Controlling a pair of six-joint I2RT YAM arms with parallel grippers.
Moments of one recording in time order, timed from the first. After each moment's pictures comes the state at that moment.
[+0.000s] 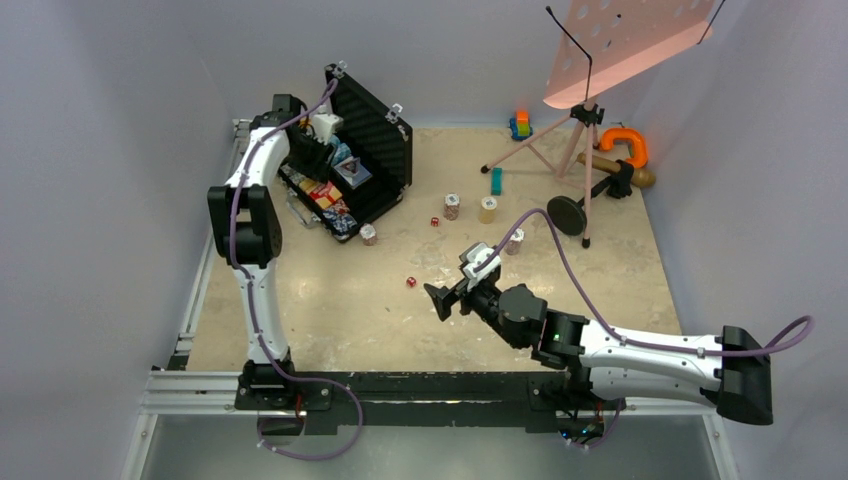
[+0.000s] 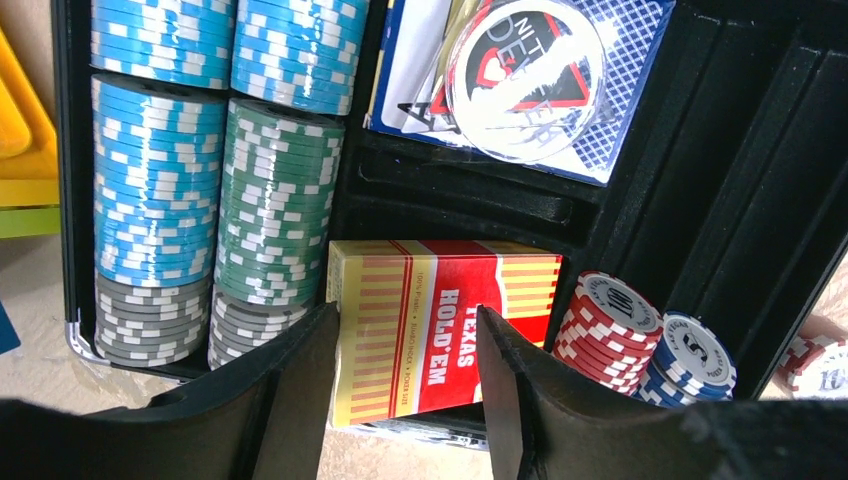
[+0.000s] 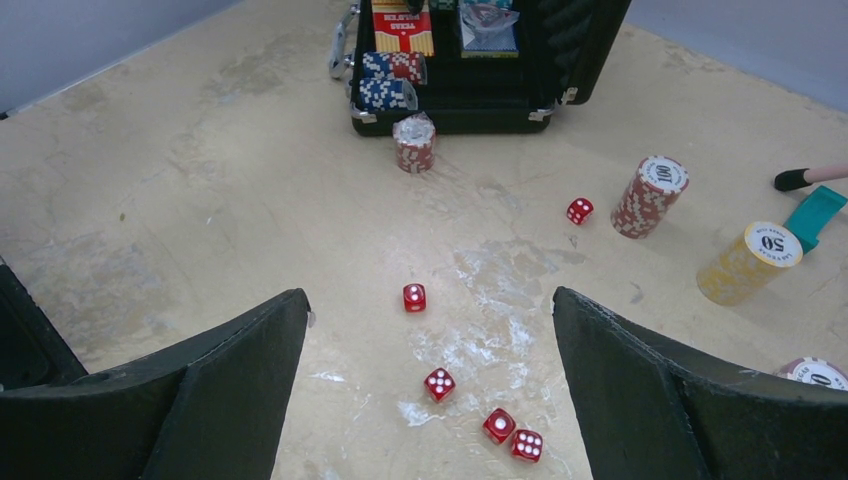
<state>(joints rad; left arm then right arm) 0.02 2.28 2.05 -0.90 0.28 0.51 1.23 0.91 0.49 0.30 0.53 0.07</state>
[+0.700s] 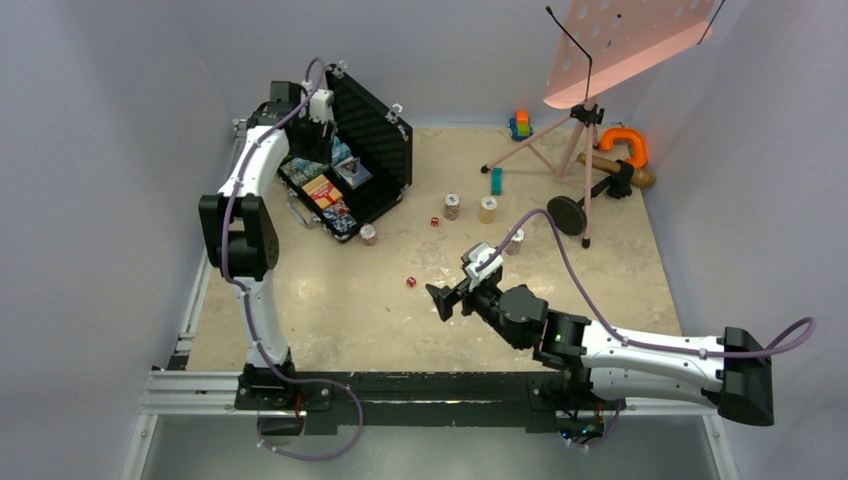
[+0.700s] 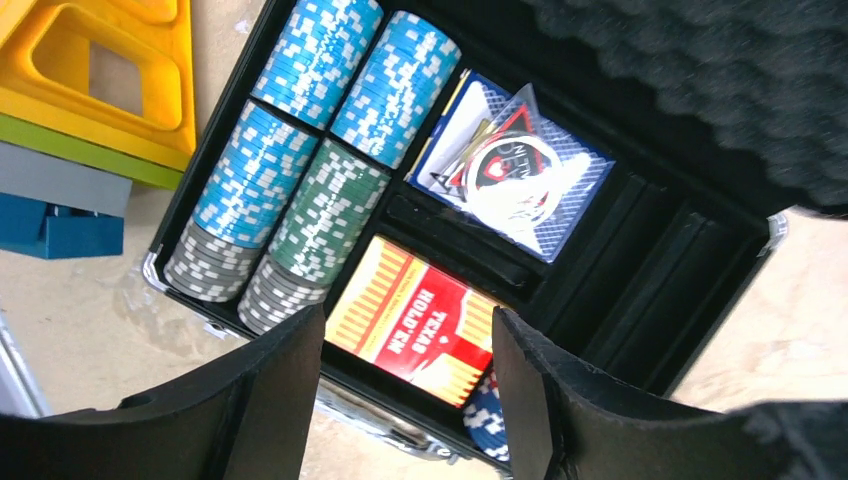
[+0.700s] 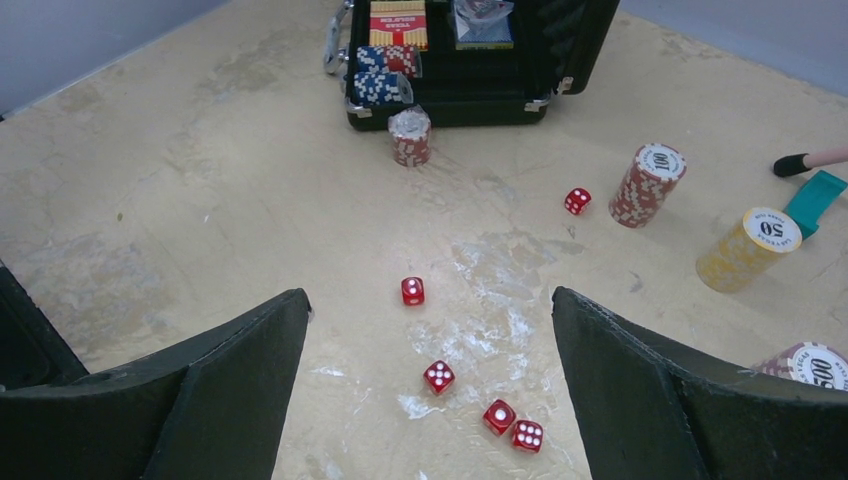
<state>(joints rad) -0.02 2.14 1.98 -0.75 0.16 0.23 1.23 0.89 0.49 0.28 0.54 0.09</state>
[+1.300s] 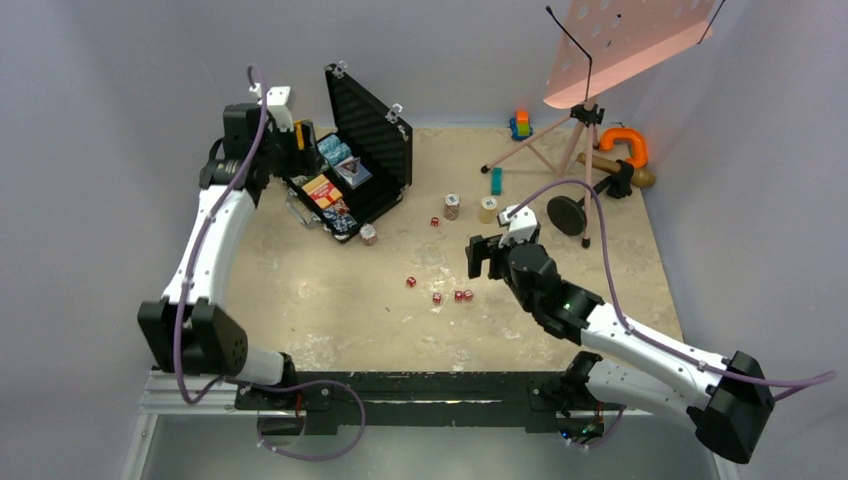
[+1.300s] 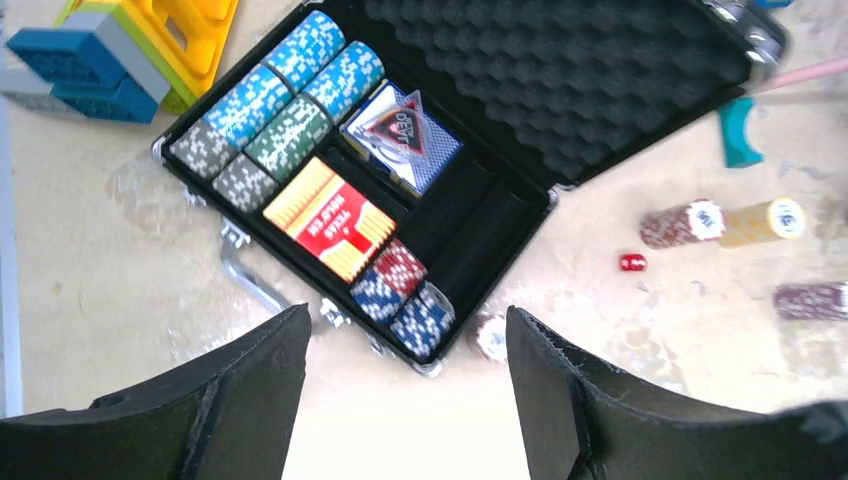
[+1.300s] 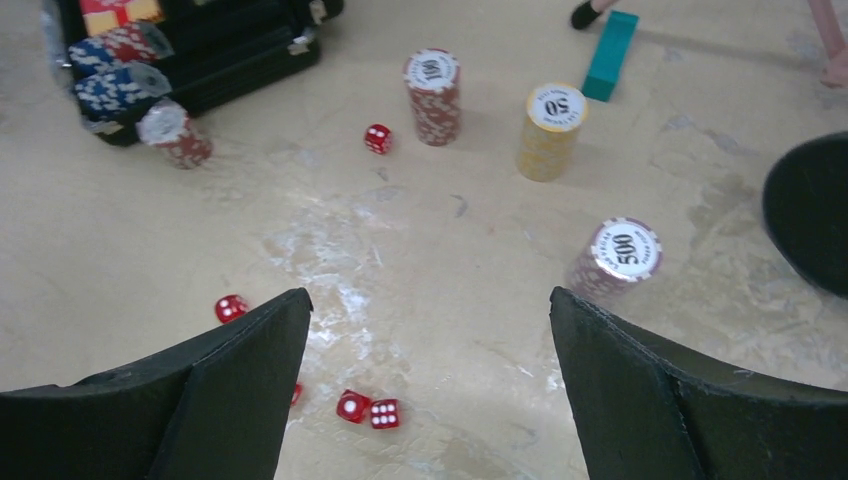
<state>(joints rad) -0.02 1.47 1.46 -0.56 0.20 -0.08 0.86 0.91 0.56 0.03 0.51 0.26</state>
